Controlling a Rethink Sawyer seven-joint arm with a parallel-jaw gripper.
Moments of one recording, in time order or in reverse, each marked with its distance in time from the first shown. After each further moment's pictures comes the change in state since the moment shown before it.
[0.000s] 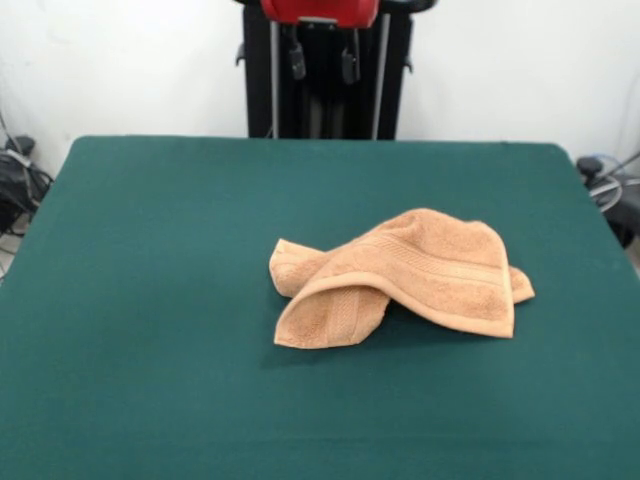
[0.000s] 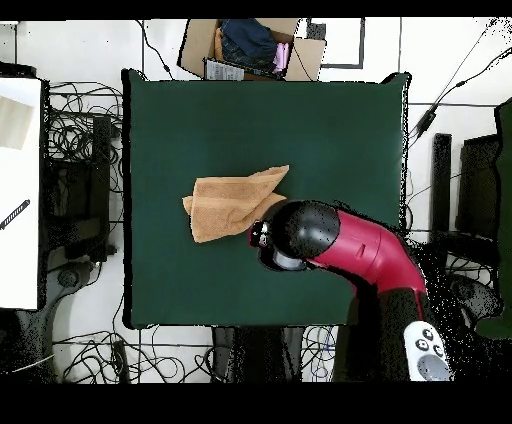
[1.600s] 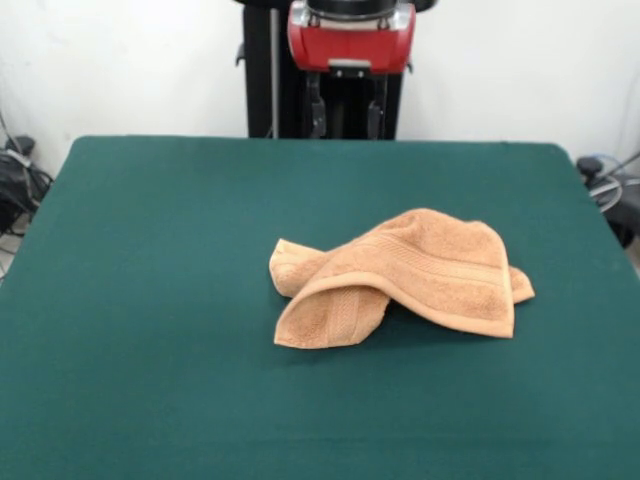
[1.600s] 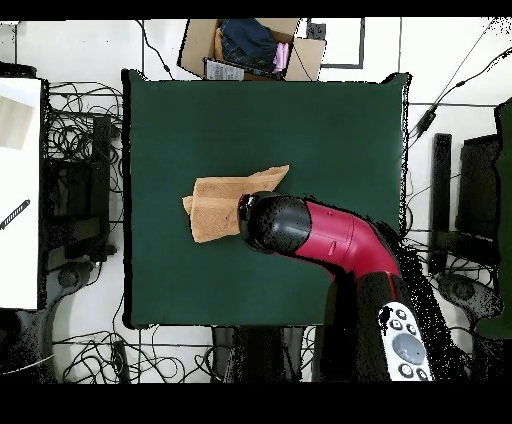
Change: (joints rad) arm 0.030 0.013 0.049 0.004 0.000 -0.279 0.000
